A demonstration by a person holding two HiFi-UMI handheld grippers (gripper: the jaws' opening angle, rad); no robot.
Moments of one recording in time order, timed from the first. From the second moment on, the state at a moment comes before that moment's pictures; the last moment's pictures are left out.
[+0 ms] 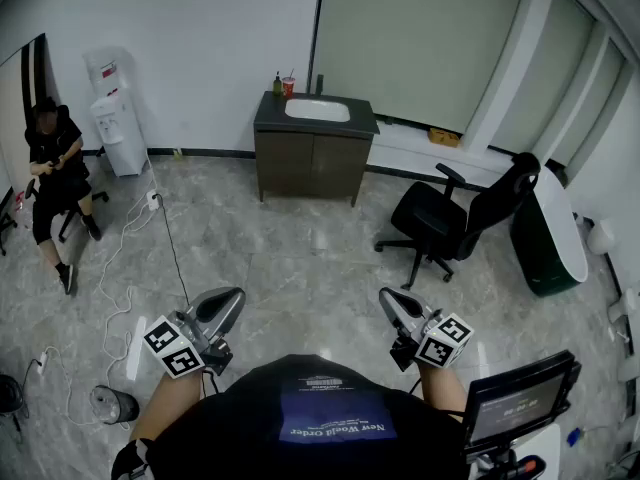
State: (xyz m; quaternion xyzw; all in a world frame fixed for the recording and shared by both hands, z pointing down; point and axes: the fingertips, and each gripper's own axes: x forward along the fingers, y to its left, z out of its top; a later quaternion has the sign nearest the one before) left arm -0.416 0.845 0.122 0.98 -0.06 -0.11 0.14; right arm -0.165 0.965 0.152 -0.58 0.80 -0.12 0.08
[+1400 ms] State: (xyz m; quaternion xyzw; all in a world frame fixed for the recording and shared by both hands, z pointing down) left arm -0.422 0.842 0.122 0.98 -0.05 -0.13 0.16; right arm -0.173 0.957 0.151 -0.58 0.80 -0.13 0.08
